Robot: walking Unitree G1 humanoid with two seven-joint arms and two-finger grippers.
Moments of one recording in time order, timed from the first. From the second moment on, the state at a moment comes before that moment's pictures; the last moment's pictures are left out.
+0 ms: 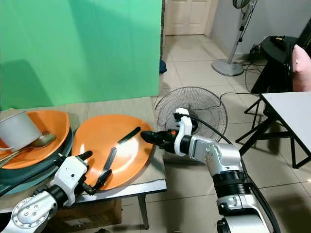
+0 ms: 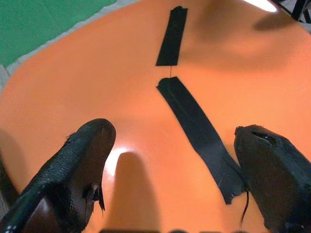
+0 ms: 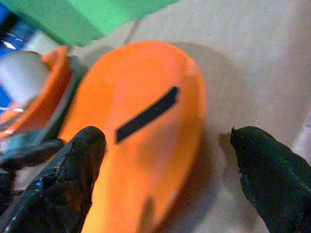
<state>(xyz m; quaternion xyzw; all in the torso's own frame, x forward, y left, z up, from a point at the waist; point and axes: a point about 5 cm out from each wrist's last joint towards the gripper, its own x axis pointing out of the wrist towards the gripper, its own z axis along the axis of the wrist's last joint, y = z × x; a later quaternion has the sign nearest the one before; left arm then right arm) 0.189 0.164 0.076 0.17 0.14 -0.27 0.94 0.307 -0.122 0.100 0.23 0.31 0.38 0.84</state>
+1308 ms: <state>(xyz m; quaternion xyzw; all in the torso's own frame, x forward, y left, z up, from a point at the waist) 0.190 0.157 0.072 0.17 0.12 -0.29 0.93 0.298 -0.077 0.093 0.26 0.35 0.41 0.80</state>
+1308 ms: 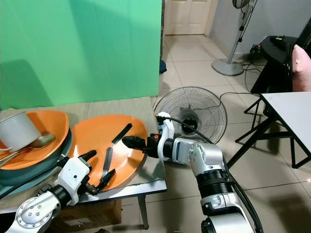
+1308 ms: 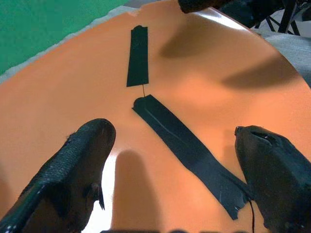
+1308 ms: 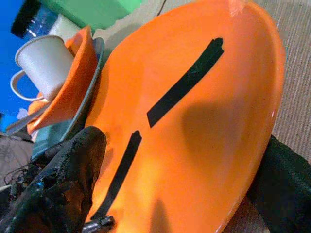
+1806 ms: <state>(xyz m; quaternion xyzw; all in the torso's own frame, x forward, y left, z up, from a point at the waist) 0.191 0.155 0.073 0.17 0.12 -0.30 0.93 0.298 -0.072 0.091 0.26 0.35 0.41 0.80</state>
